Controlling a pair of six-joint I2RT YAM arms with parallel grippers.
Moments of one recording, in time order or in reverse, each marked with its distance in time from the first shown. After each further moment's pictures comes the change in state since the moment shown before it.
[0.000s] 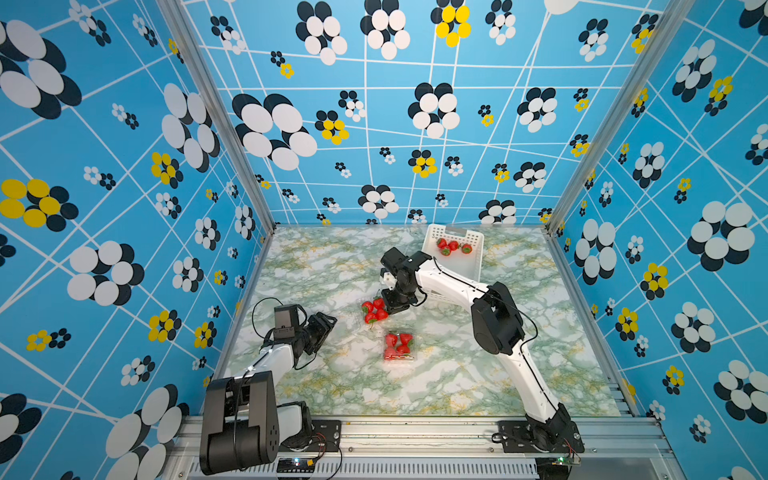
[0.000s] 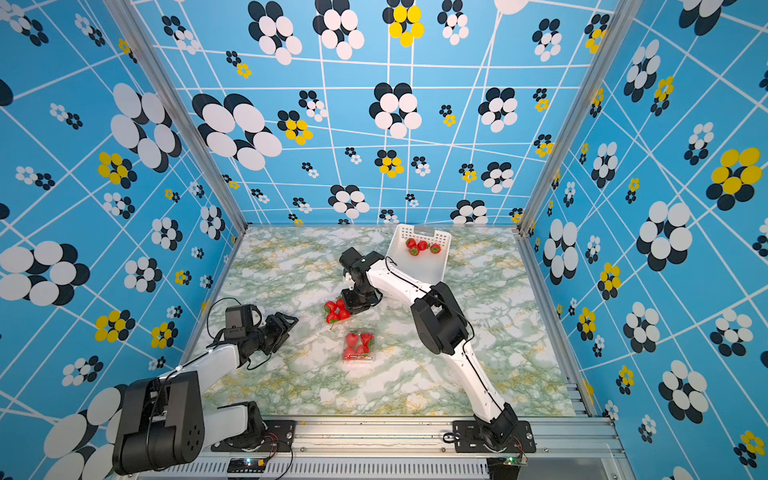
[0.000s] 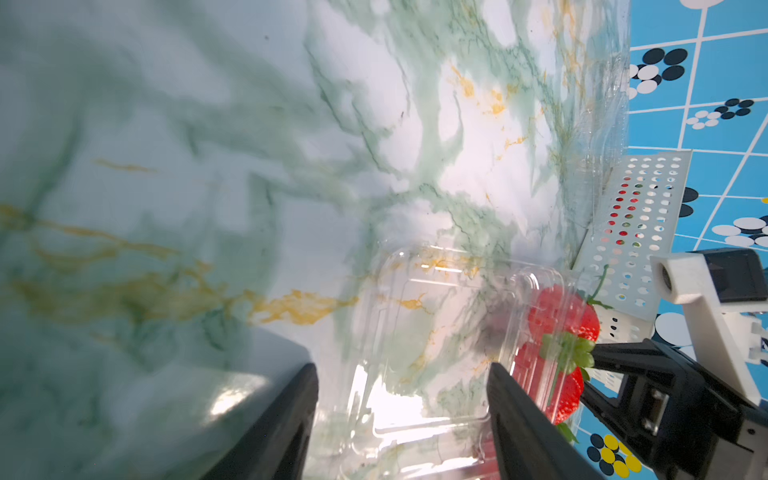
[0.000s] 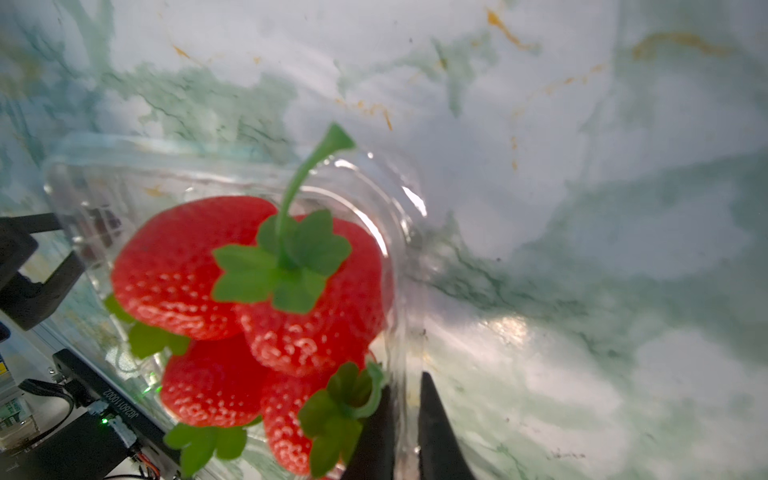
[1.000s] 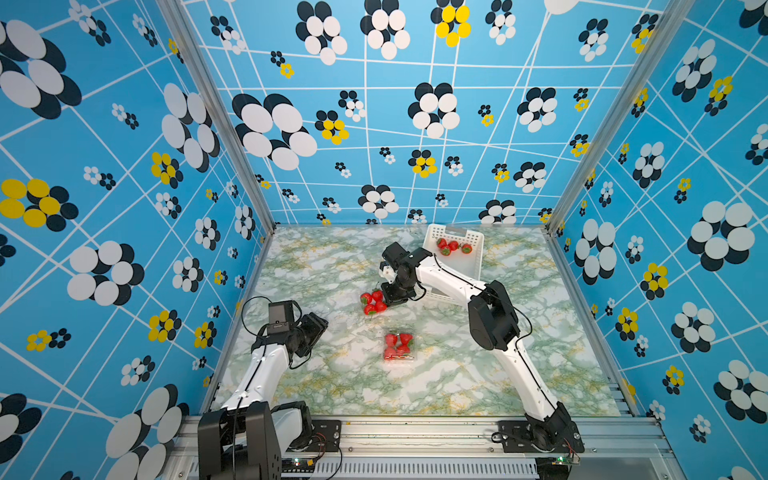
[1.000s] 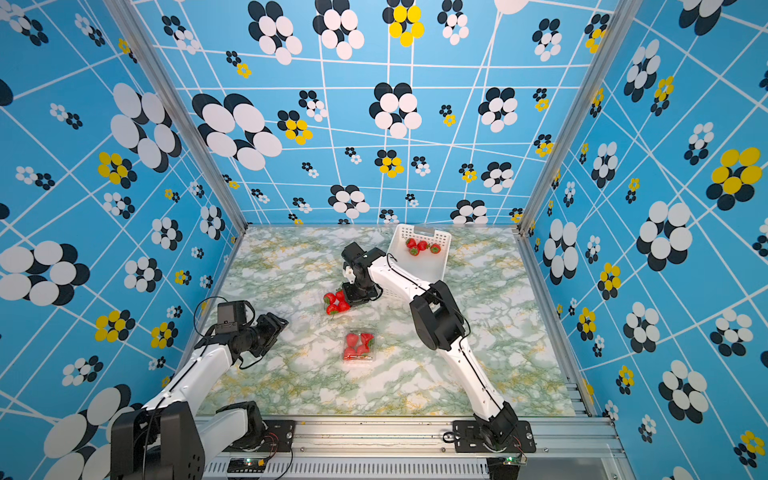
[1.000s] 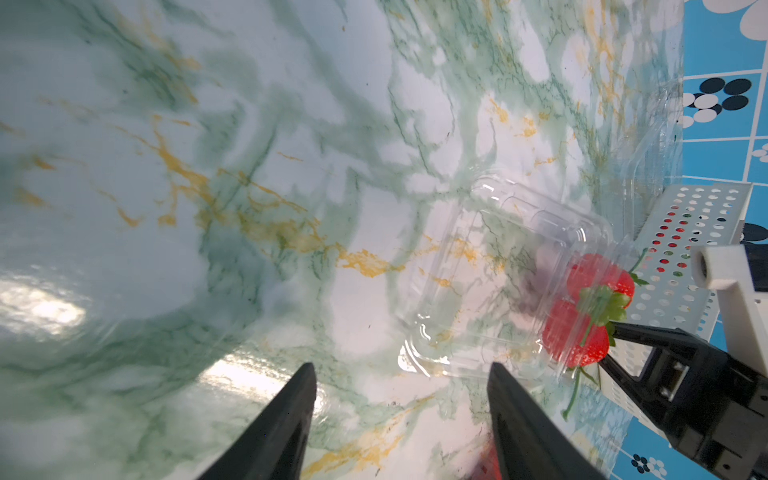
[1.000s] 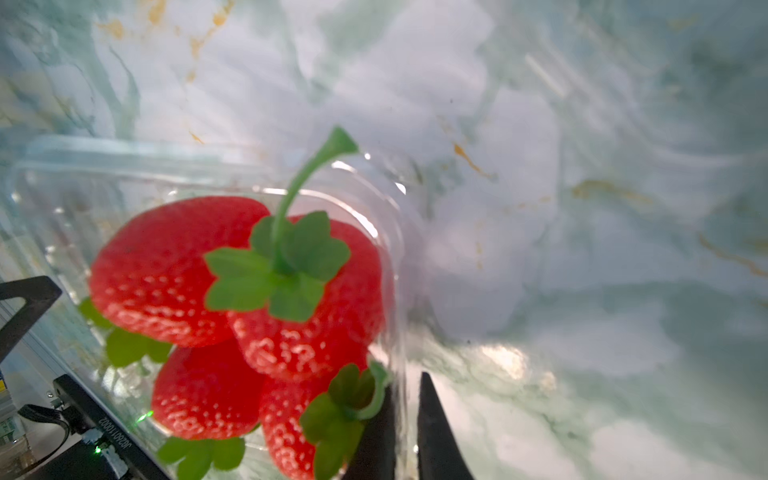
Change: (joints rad) left arm 0.024 -0.158 0.110 -0.366 -0.144 0.027; right arm -0.029 0.056 0.074 0.024 -0.006 -0.030
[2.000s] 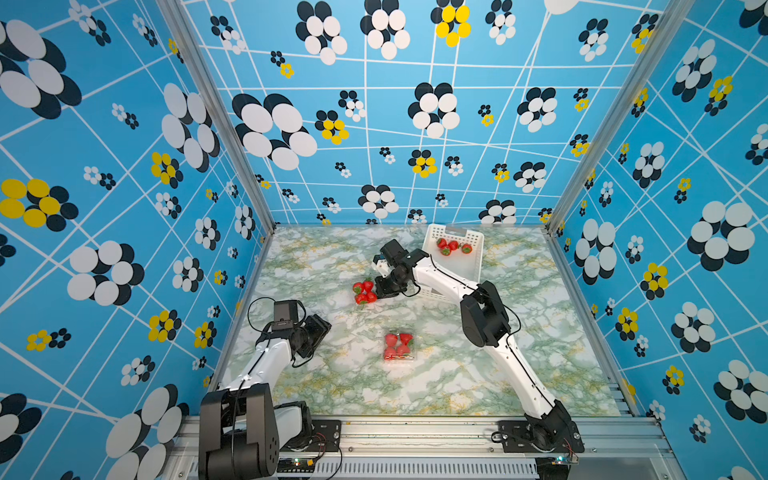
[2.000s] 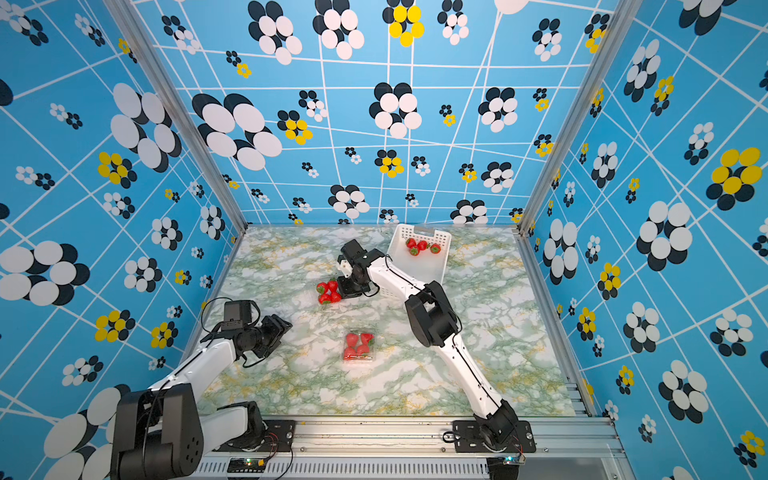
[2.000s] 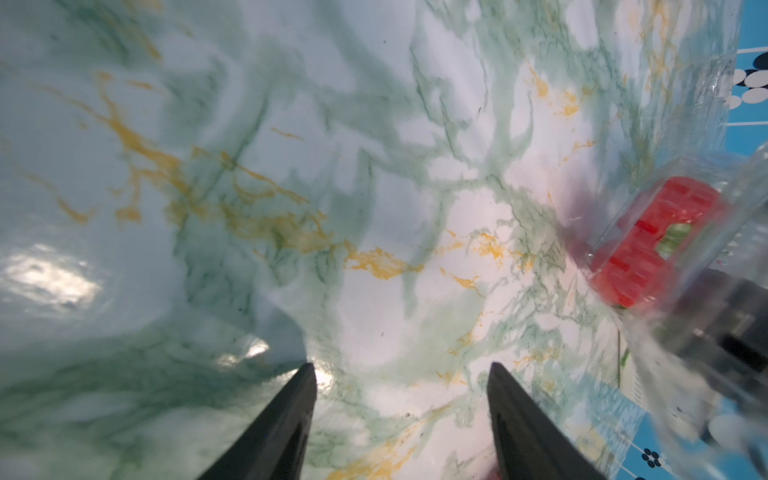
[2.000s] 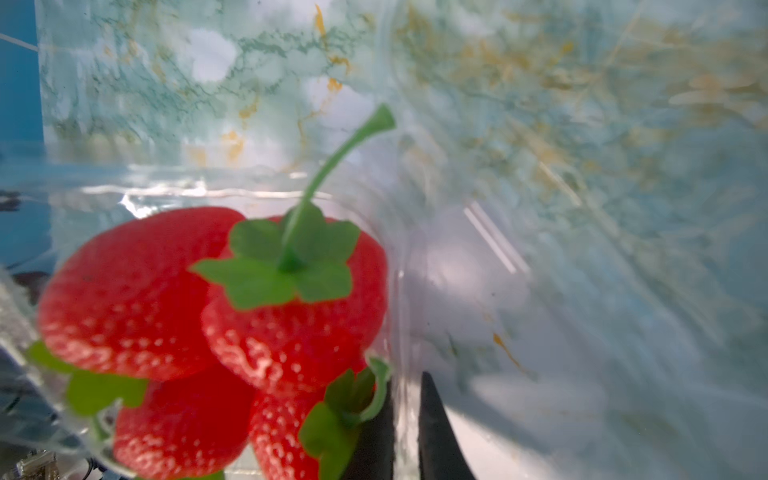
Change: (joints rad) left arm -0.026 0.090 0.000 0.032 -0.001 -0.001; right arm -0.022 0.130 0.130 0.168 -0.086 -0.007
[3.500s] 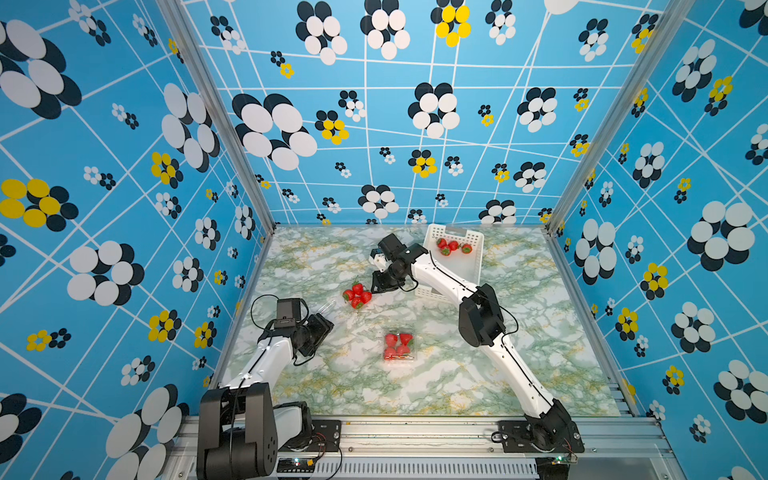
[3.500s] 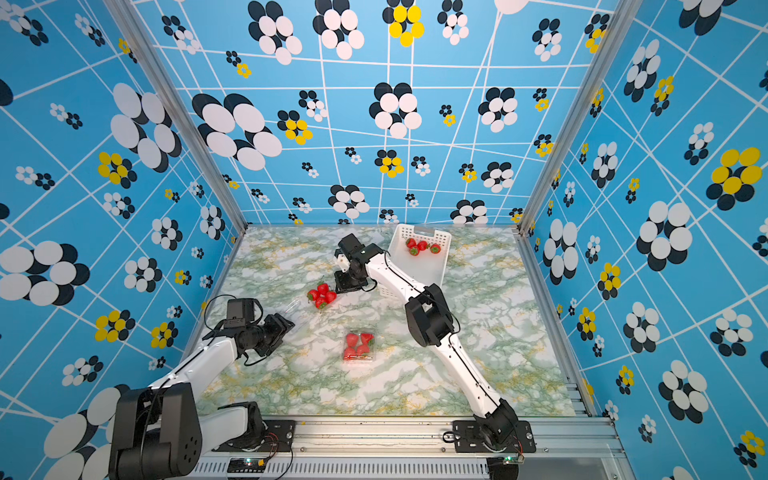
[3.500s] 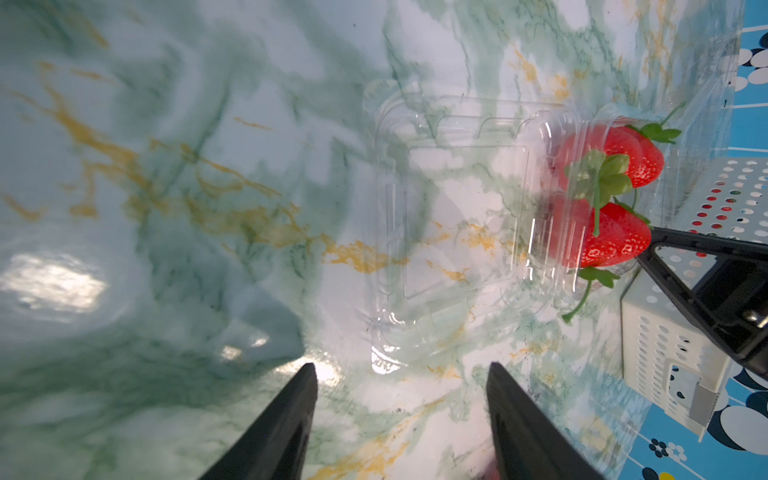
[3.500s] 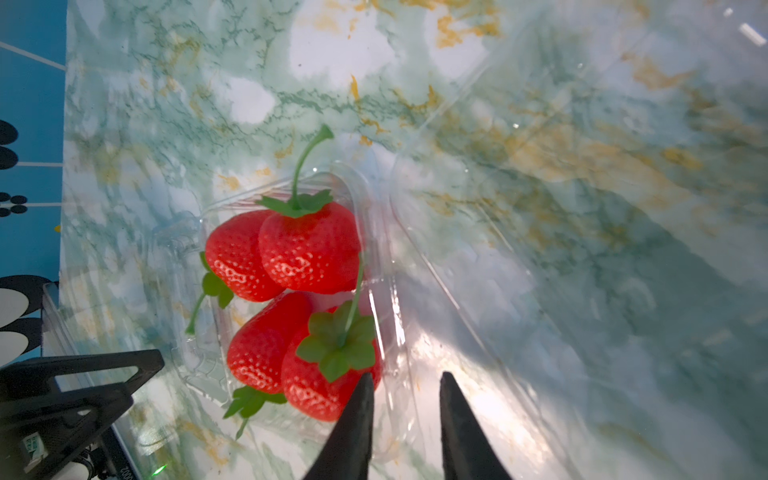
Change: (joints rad) left arm -0.031 0.010 0.018 -0.015 -0.007 0.003; right arm -0.005 0.084 0.213 -0.099 0.010 -0.021
